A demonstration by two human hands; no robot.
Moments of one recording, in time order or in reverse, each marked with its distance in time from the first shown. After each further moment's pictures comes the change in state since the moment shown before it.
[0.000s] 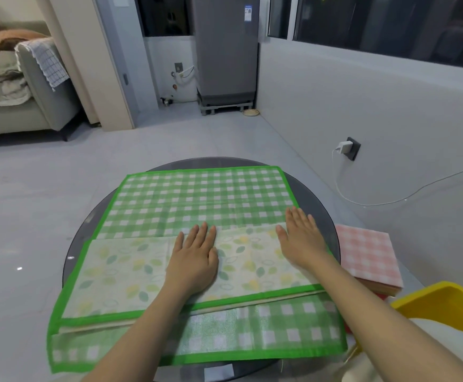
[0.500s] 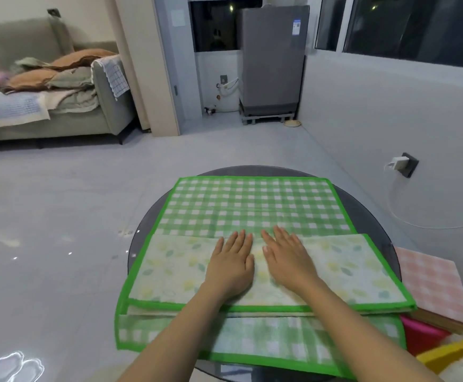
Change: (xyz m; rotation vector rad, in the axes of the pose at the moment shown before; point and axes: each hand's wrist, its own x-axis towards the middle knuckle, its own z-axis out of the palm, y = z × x) left_hand -0.010 -0.022 -0.007 -0.019 -0.008 -0.019; right_hand -0.011 -0.112 0.029 0.100 -0.013 -0.293
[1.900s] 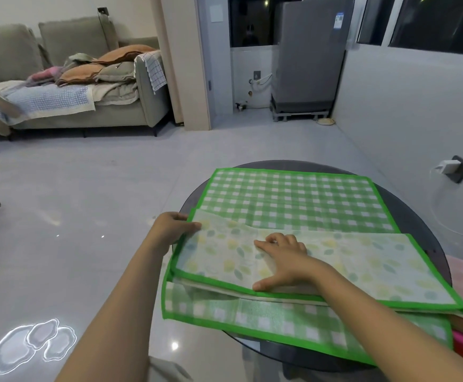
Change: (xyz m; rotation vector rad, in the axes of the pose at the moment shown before) left_hand -0.060 -0.151 -0.098 -1.023 0.214 -0.633; right_hand -0.016 -0.078 -0.018 -0.051 -0.373 -0.256
